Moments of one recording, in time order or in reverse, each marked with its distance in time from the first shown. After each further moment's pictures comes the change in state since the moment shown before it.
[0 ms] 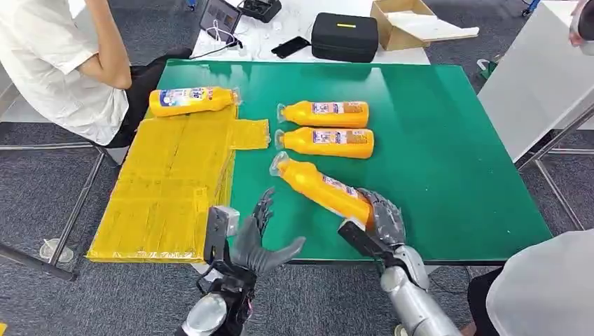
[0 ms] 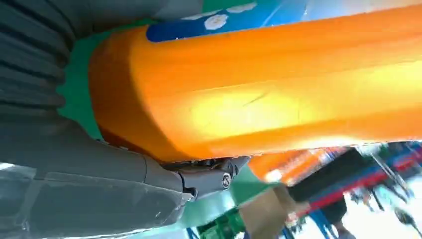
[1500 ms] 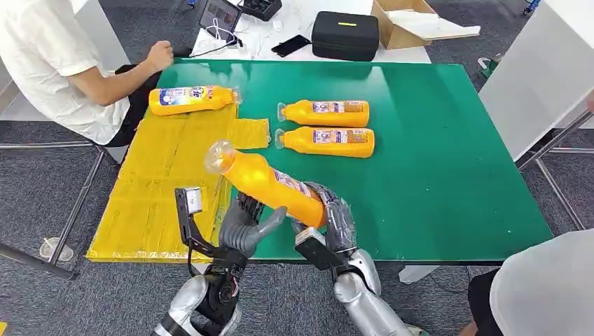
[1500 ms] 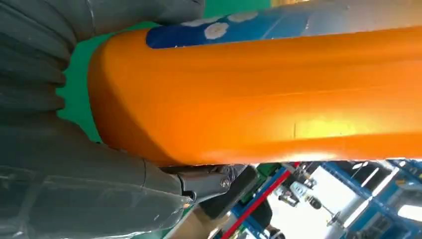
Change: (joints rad) left arm -0.061 -0.004 0.066 -0.076 0.286 -0.004 -0.007; right arm 0.036 0.155 0.219 -0.144 -0.139 -0.003 -0.097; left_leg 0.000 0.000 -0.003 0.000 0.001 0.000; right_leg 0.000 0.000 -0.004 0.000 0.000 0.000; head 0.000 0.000
